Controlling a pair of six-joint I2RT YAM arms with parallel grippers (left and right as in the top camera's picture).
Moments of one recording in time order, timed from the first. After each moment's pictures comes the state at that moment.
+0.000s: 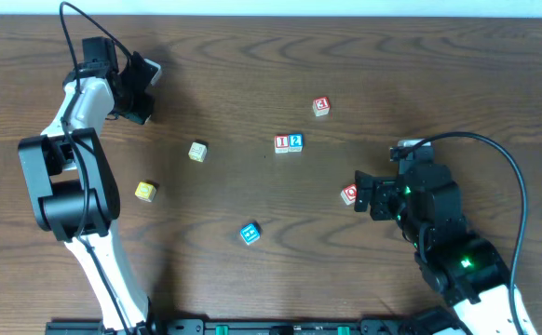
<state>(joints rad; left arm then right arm) 0.17 2.22 1.64 -0.63 0.19 0.61 0.36 0.87 0.72 -0.57 0.15 0.27</state>
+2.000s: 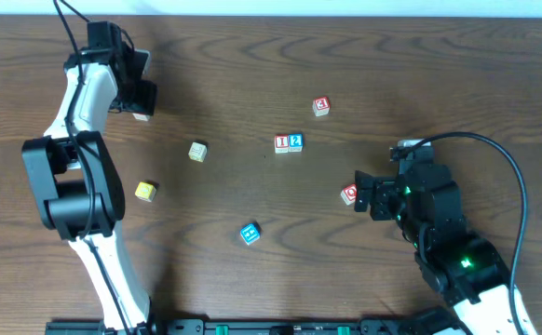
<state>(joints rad) 0.13 2.22 1.77 -0.83 0.05 0.27 0.36 0.87 0.72 -0.57 0.15 0.27</state>
